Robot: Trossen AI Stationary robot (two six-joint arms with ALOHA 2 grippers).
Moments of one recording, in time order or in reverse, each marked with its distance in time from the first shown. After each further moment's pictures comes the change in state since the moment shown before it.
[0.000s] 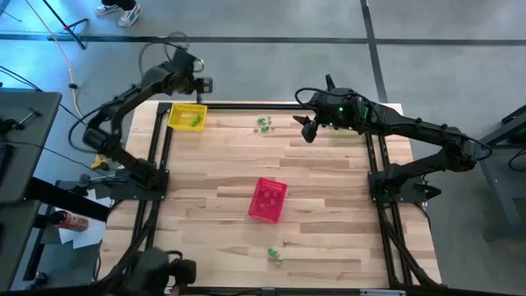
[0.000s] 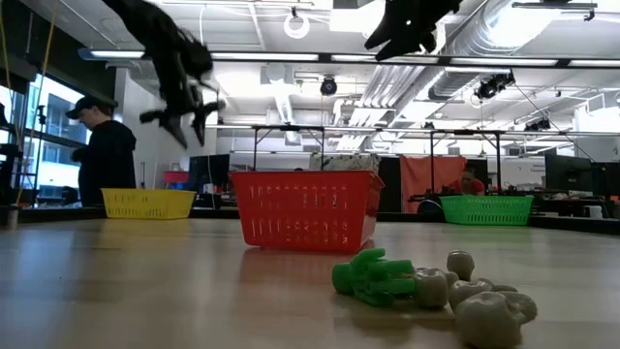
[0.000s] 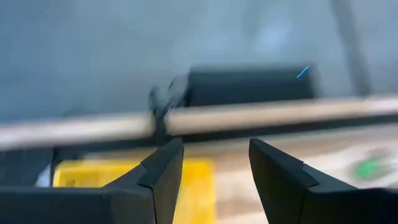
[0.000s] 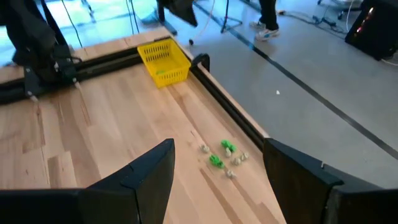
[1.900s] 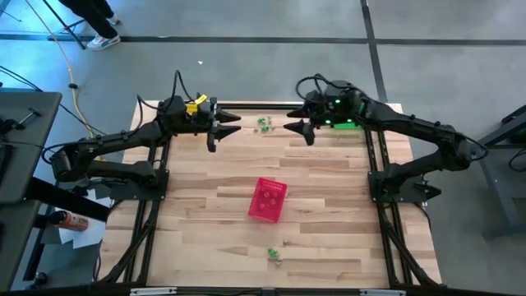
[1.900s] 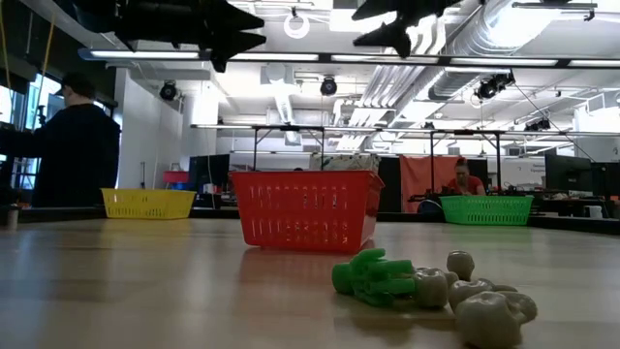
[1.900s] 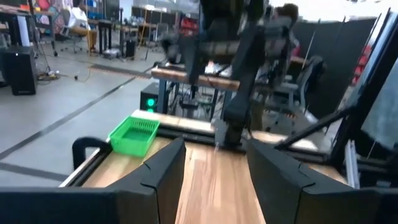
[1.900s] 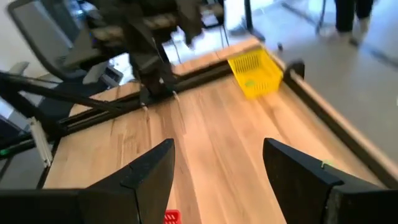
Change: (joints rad) left arm -0.553 -0.444 -0.570 1.074 0.538 0.255; right arm -0.069 0.059 0.001 0.123 -0.456 0.095
